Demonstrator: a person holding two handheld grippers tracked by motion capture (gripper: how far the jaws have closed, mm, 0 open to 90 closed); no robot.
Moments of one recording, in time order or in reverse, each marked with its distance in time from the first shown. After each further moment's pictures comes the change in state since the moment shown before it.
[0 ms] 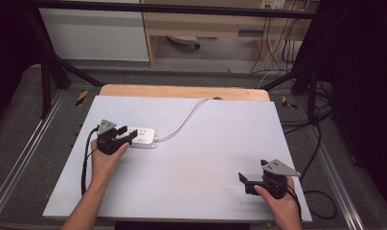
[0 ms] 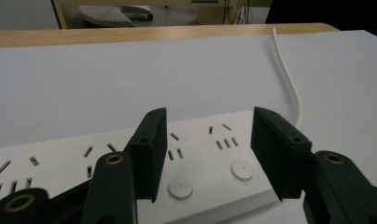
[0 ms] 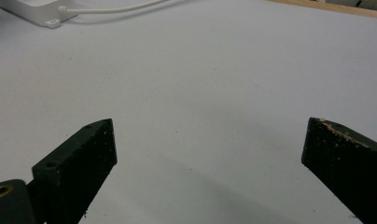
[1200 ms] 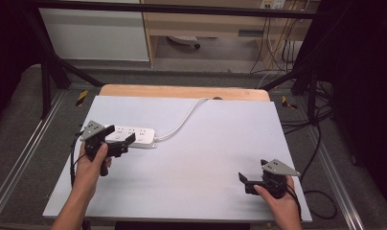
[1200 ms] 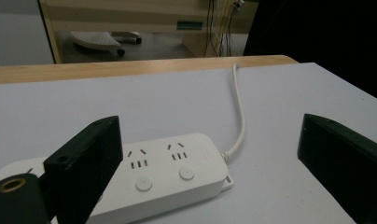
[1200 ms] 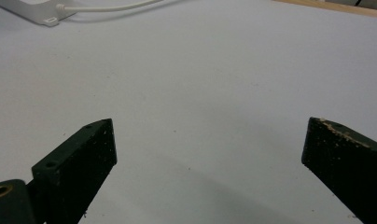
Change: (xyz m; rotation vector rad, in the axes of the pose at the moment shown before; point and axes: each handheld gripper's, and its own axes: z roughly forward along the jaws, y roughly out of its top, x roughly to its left) left arm -0.026 0.024 -0.064 -0.087 -0.050 -0.012; right arm 0.000 0.000 0.001 0.004 -0.002 -0.001
